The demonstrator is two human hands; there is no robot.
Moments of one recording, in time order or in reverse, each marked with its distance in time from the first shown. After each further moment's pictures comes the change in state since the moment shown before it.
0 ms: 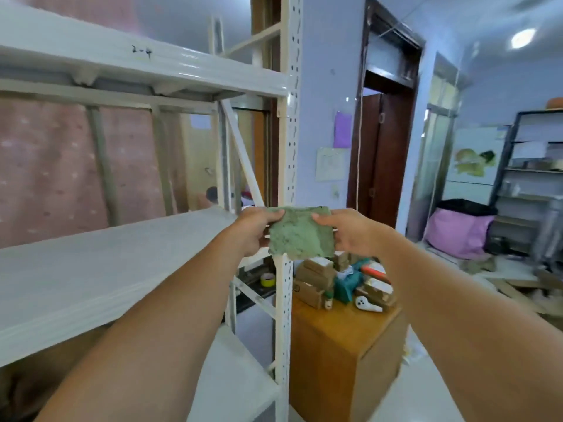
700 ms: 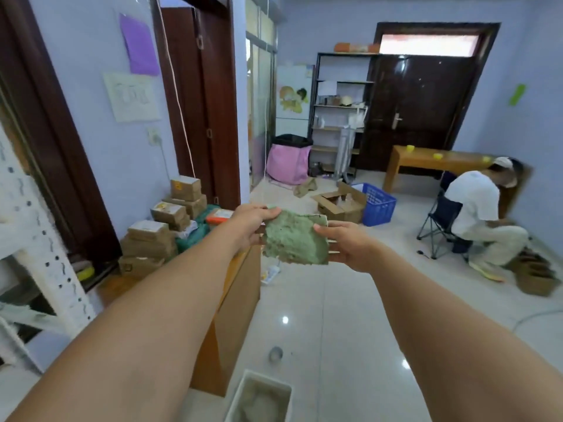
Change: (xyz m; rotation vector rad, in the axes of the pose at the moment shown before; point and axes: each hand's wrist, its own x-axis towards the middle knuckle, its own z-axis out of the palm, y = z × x) left_hand 0.086 -0.139 0.373 0.023 -0.618 -0.201; right_hand -0.147 0.171 -0.292 0.118 0.653 0.214
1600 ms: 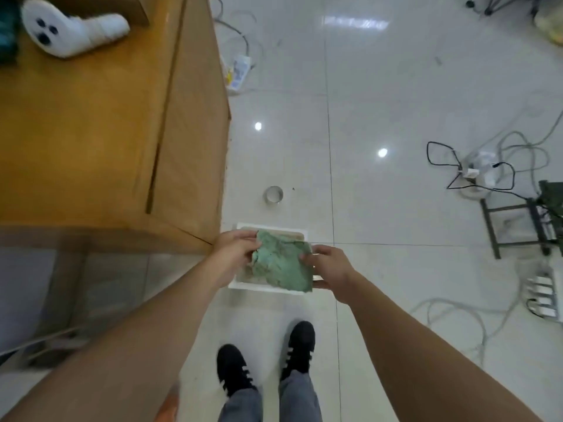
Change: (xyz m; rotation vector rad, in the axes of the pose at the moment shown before) left_hand 0.321 -0.628 -0.123 0.041 -0.025 -0.779; right_hand 0.309 0.599 0.091 0.134 0.287 0.828
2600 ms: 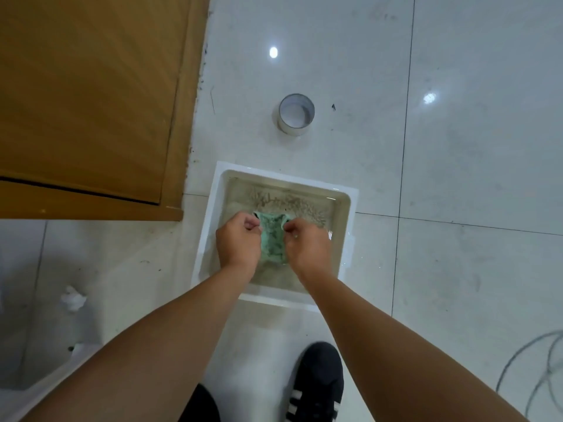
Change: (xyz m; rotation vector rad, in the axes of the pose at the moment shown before) left_hand 0.375 -0.269 0.023 0.396 0.495 0.209; right_hand 0.405 0.213 0.099 -0.661 0.273 -0.327
